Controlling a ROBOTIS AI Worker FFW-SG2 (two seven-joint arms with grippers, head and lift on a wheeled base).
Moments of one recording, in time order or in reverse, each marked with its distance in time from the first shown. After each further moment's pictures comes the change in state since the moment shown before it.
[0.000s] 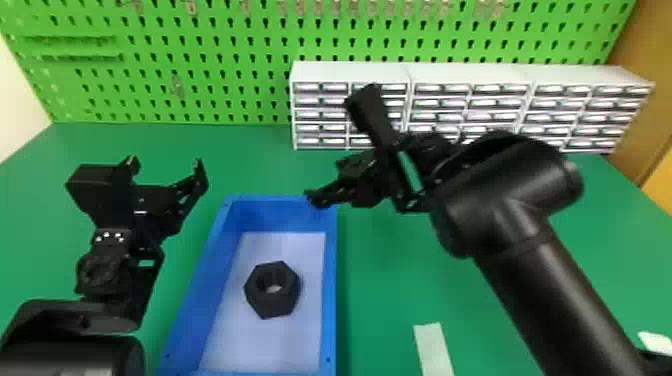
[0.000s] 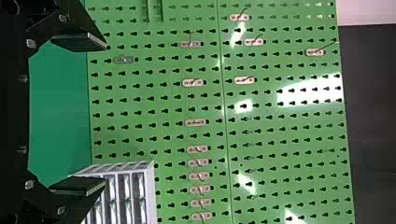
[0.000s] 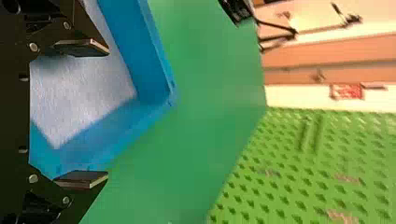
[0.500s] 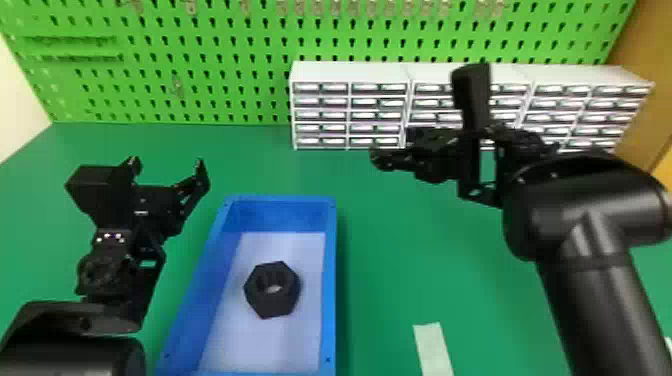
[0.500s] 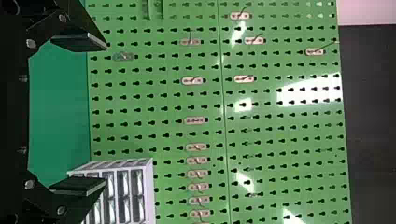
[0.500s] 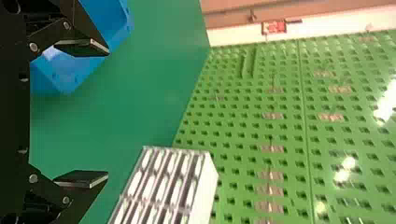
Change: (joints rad) left arm 0.004 0.000 -0.003 -0.008 0.011 0.000 0.000; right arm 0.124 0.033 -0.324 -0.058 0.014 -0.165 0.000
